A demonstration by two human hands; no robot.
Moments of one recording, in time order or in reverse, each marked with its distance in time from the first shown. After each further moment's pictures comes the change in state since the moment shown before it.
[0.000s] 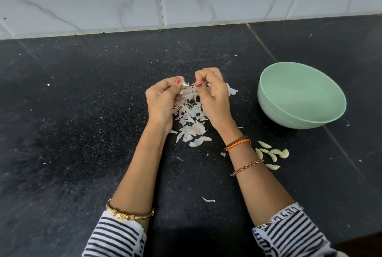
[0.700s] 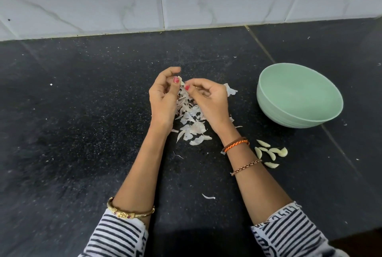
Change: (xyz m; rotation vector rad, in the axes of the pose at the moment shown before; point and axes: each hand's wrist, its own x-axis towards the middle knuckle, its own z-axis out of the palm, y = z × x) left_hand -0.002 -0.006 -0.003 0.189 -0.036 0.240; right_hand -0.006 -0.006 0.002 0.134 -0.024 0.204
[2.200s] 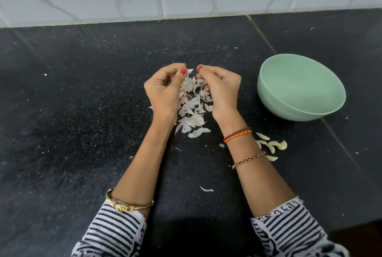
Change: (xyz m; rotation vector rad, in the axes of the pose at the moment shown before) left_hand -0.002 -0.006 0.010 -0.114 0.103 0.115; right_hand 0.005 -0.017 -0.005 0.112 0.290 0.254
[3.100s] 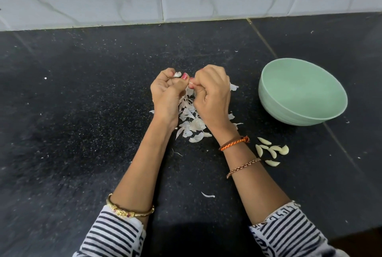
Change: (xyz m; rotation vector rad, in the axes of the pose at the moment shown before) left_hand 0.003 0.013 0.004 -0.224 -0.050 -0.378; right_hand 0.002 0.026 0.007 -0.567 0.058 -0.924
